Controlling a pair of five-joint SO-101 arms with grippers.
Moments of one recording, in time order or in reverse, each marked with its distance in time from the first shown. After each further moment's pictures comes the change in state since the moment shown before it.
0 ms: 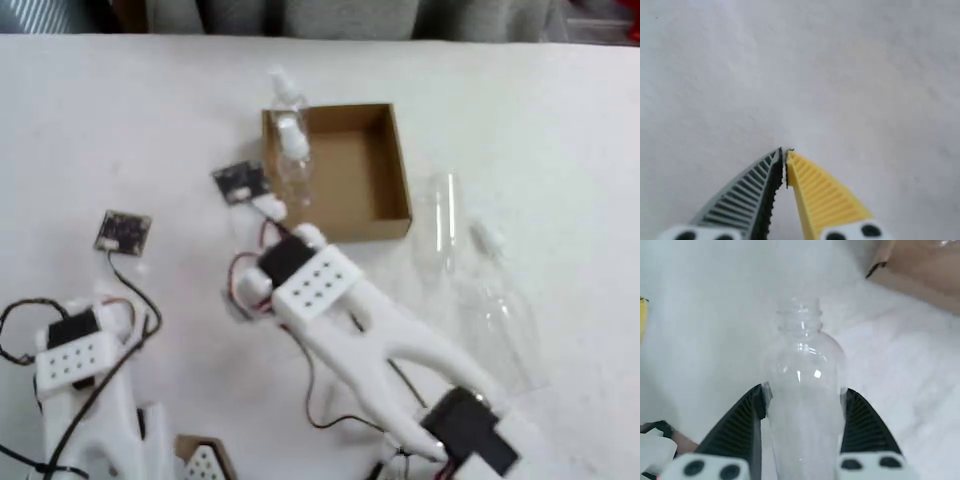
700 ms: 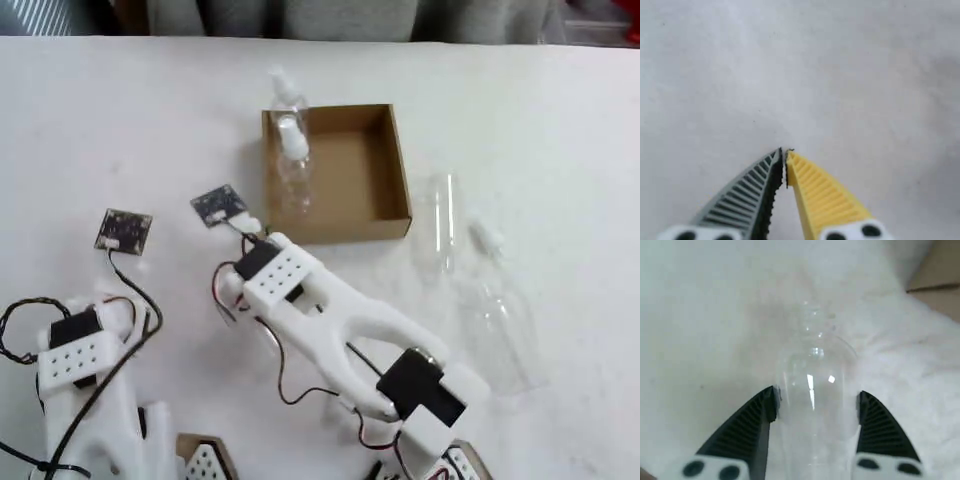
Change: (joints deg) left arm 0.0 0.0 0.0 -1.1 0.0; right arm -0.4 14.6 0.0 -11.1 6.3
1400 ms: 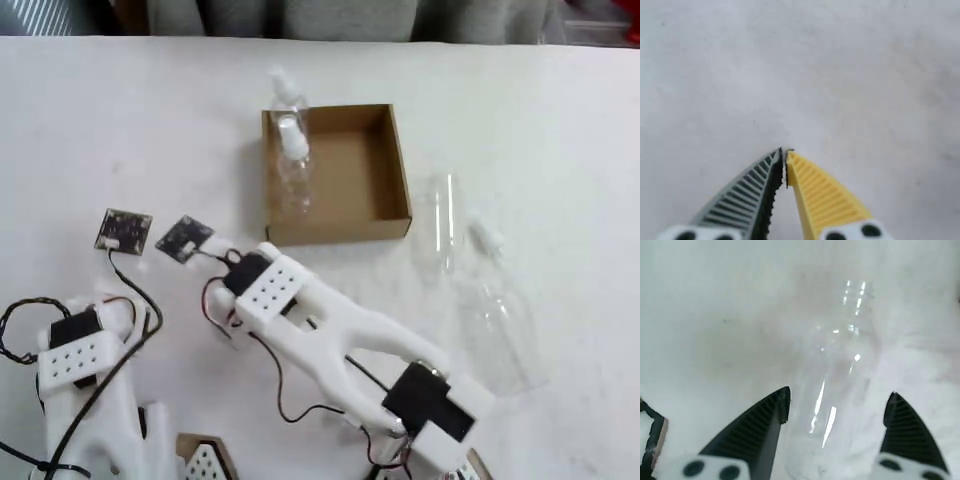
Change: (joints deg) left arm 0.0 0.0 0.0 0.0 0.0; right arm -3.9 -4.7 0.0 8.2 18.1
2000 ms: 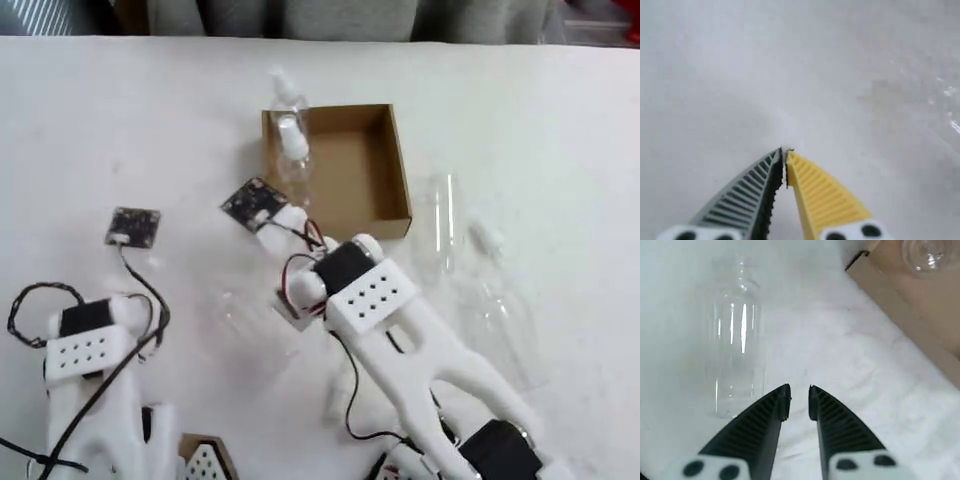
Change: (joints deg) left arm 6.7 0.0 -3.7 9.6 9.4; right arm 14.2 -25.1 13.0 2.0 7.2
